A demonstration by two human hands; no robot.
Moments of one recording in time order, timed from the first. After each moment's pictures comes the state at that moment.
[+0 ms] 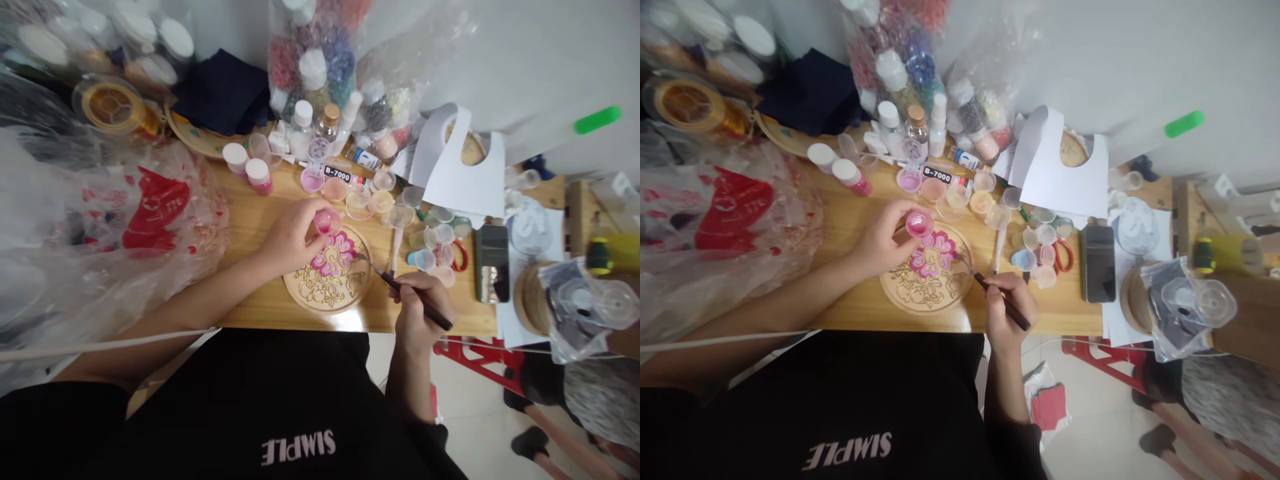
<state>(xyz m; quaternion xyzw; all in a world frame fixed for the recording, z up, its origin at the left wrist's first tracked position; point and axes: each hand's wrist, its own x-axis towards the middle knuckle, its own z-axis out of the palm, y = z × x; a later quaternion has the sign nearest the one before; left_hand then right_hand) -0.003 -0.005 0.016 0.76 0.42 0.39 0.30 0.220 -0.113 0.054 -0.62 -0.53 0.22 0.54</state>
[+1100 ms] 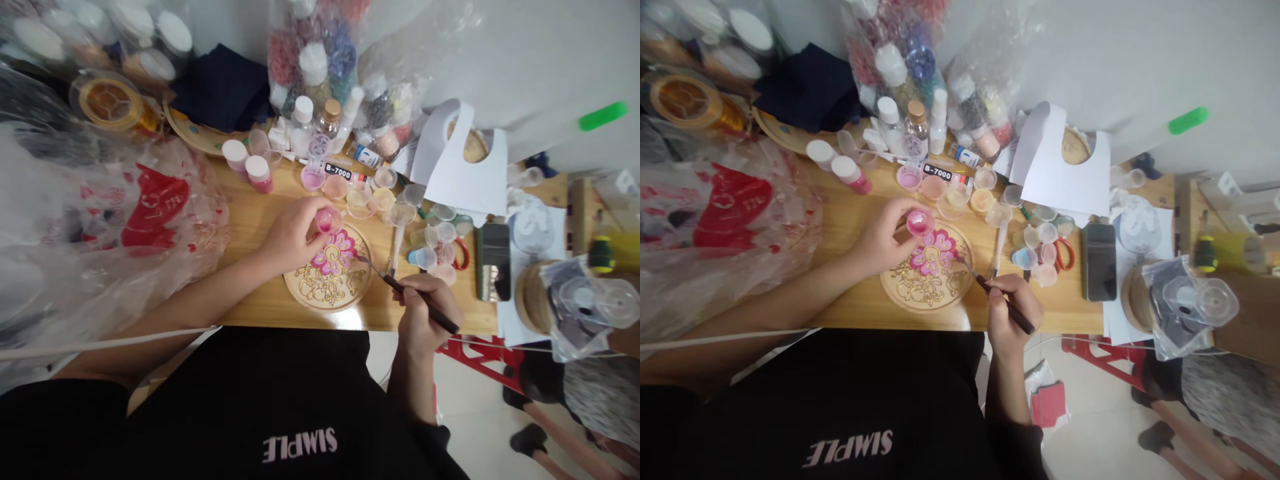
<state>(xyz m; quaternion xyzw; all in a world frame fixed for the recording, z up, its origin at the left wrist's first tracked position) -0.002 -0.006 0.018 0.76 0.42 0.39 0.30 0.219 -0.115 0.060 -0.63 -0.53 0.20 0.54</state>
